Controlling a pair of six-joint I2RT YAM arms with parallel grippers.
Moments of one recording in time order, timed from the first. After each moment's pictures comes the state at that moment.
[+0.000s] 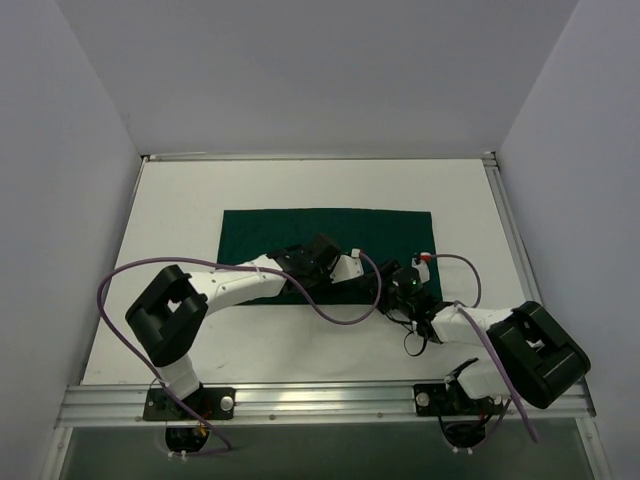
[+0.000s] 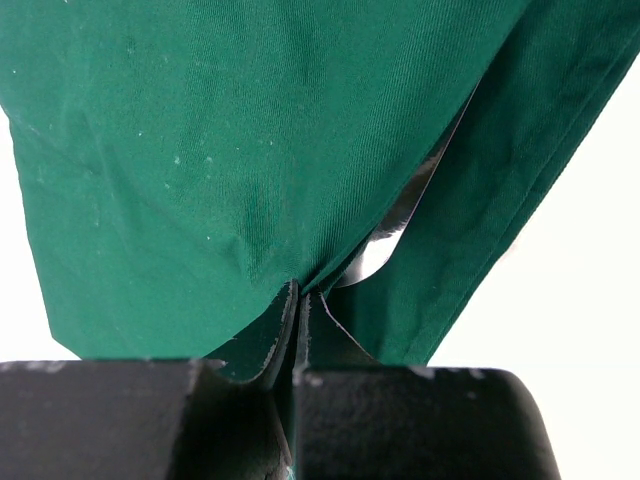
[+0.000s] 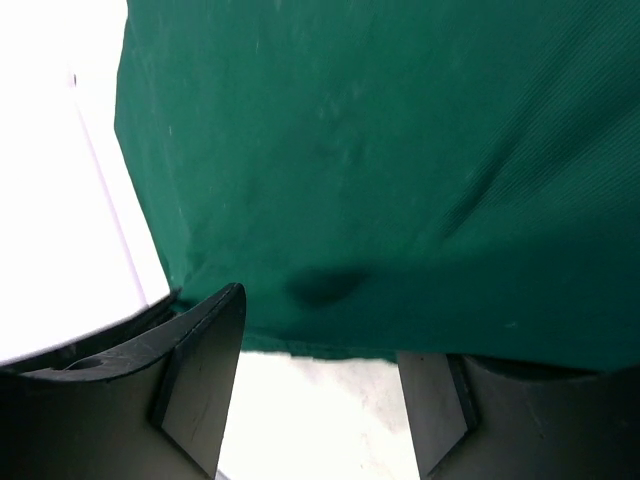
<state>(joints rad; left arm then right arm) -0.91 1.73 1.14 -0.40 -0.25 0.54 0.56 1.34 0.26 0.50 0.06 1.34</state>
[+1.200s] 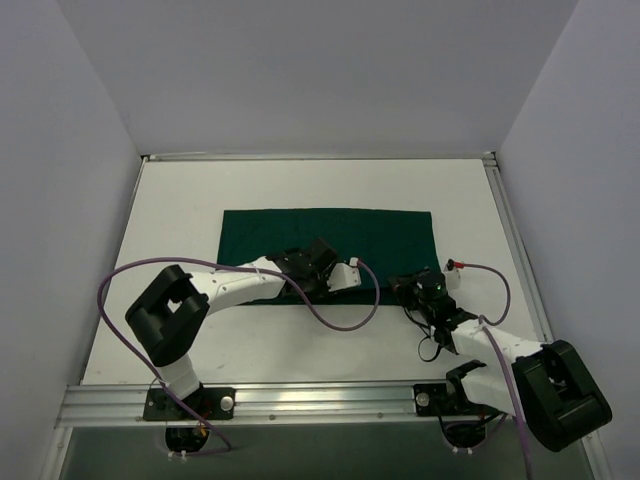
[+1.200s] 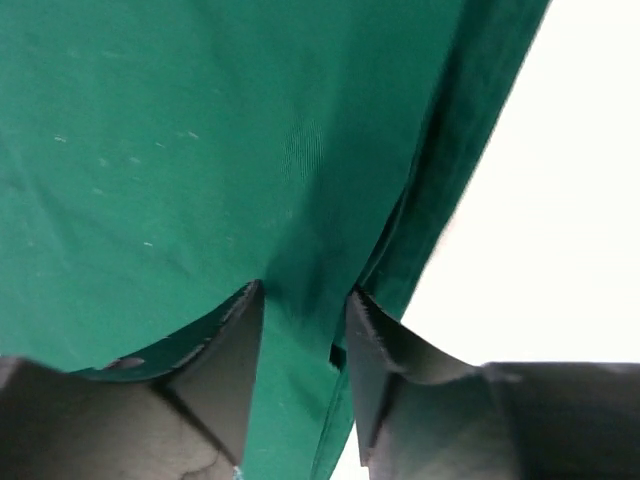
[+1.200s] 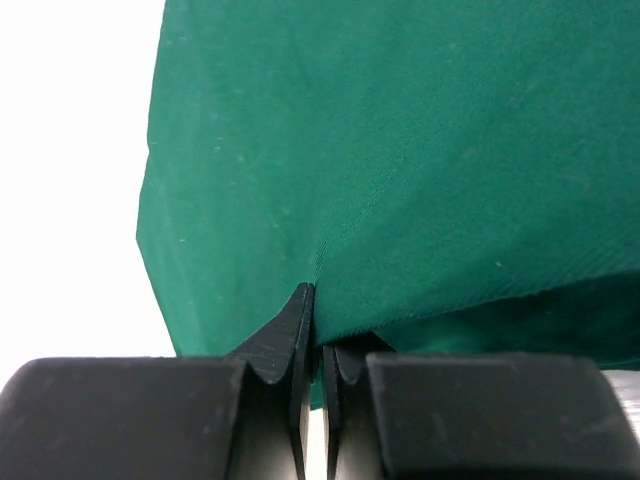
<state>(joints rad) -0.90 1.73 1.12 -0.44 -0.15 0.55 0.40 1.12 0.16 0.39 0.15 1.33</state>
